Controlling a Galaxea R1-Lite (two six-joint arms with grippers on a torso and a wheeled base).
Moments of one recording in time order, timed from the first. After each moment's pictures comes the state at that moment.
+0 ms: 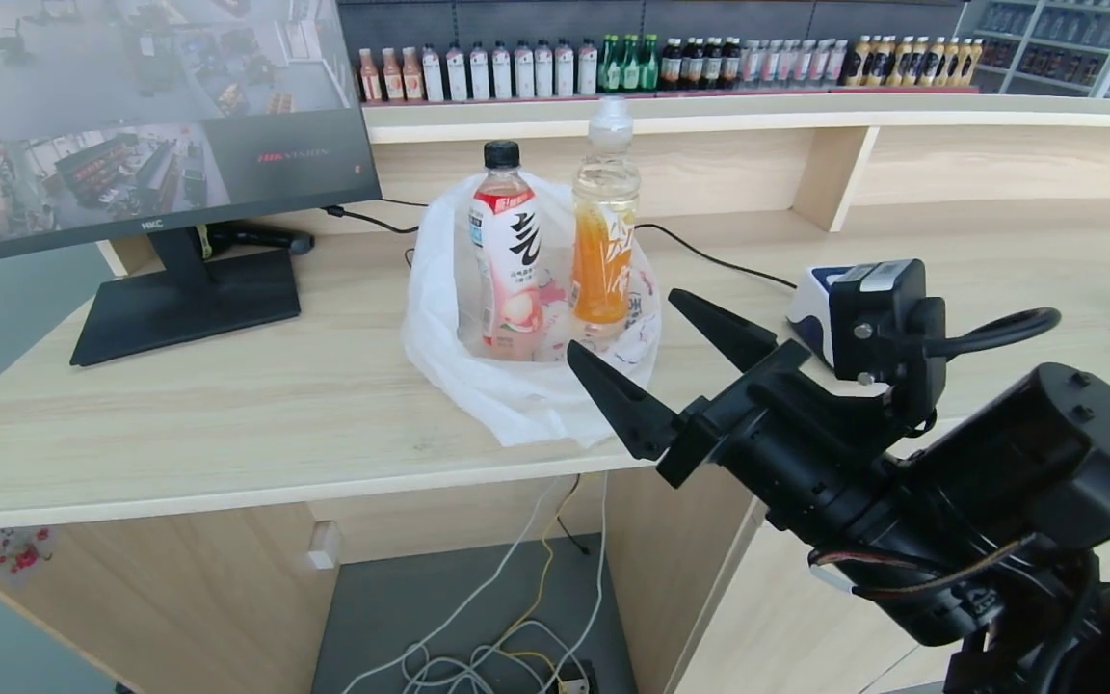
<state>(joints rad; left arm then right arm) 0.00 0.00 0.00 0.00 0.00 0.01 0.80 1.80 -0.61 -1.57 -0.04 -0.04</state>
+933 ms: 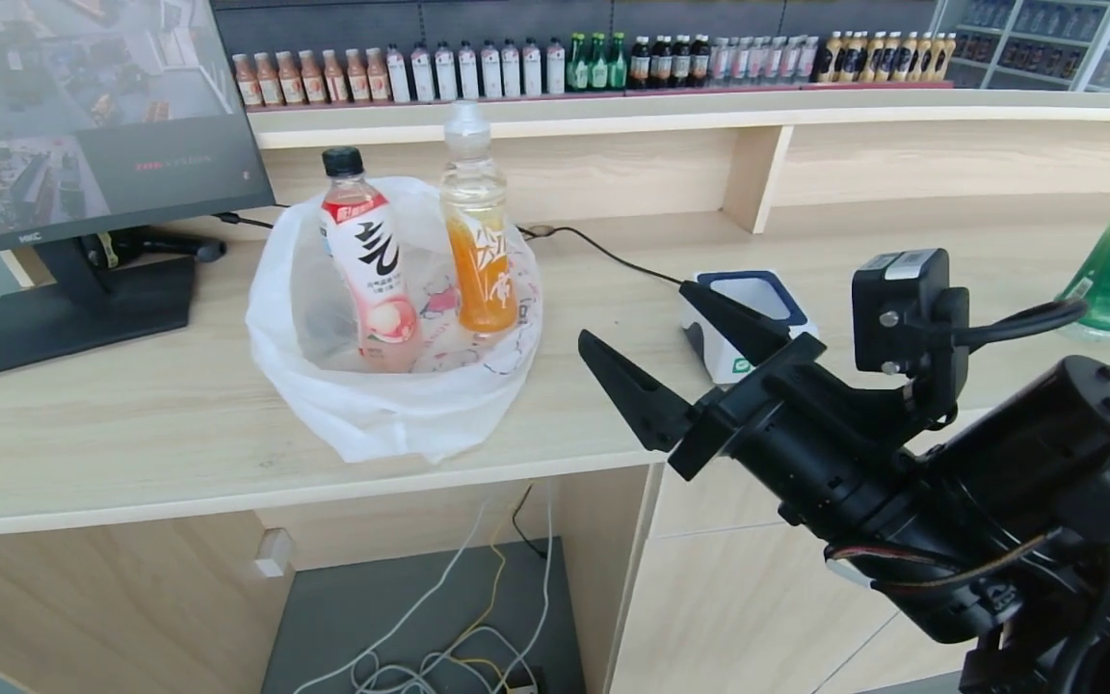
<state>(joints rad) 0.00 0.00 0.00 0.00 0.00 0.01 0.80 1.78 -0.60 -1.57 -0.04 -0.03</state>
